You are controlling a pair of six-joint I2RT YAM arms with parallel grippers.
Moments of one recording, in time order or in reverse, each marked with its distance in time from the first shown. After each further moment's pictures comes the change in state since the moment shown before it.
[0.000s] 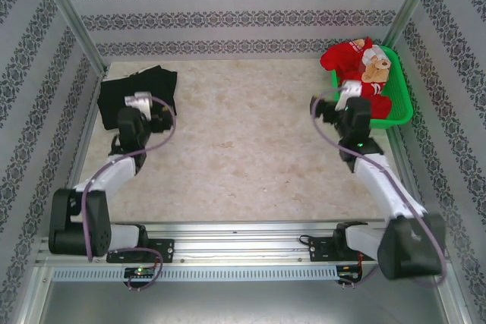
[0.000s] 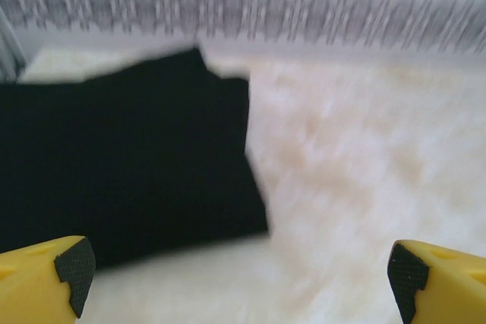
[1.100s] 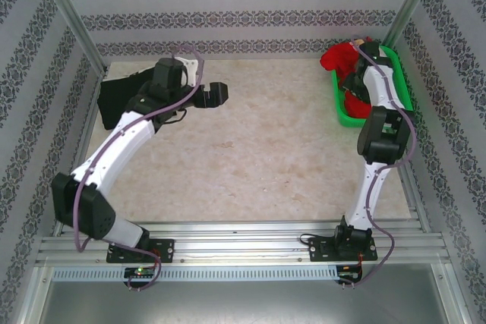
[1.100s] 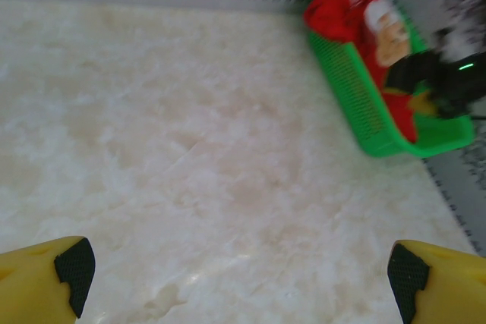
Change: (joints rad) left arm -0.350 0.166 0.622 -0.649 0.288 -0.238; right arm -0.270 1.142 1.181 -0.968 0.055 0.289
